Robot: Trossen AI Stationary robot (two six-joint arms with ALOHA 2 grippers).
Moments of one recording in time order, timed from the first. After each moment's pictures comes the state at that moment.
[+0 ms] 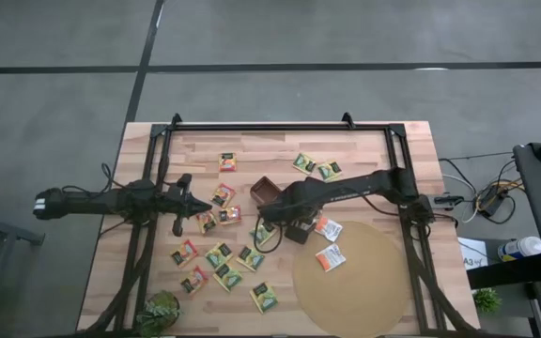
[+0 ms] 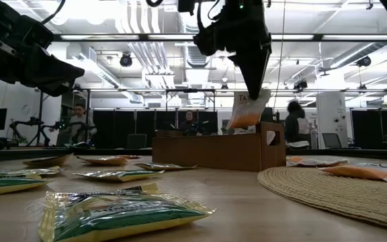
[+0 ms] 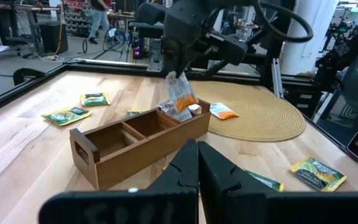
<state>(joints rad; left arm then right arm) 0.02 0.18 0.01 0.02 0.07 -0.09 0.13 2.13 1.94 -1.54 0.20 0.58</state>
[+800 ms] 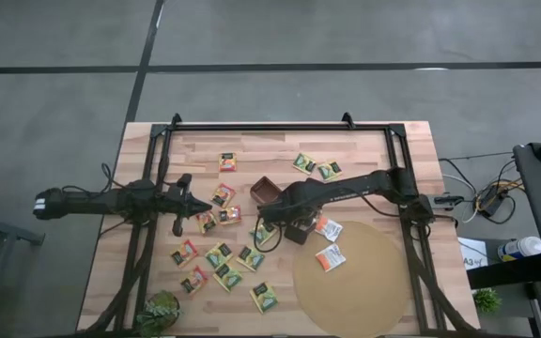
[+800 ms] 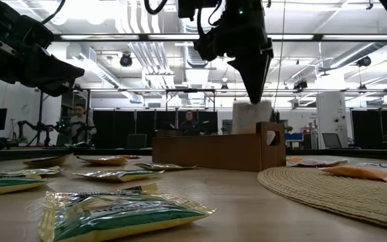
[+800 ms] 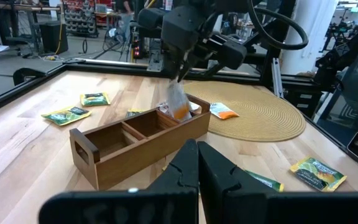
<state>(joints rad) 0.02 0.18 0.01 0.02 0.07 -0.09 0.13 2.13 1.91 -1.51 0.18 0.60</state>
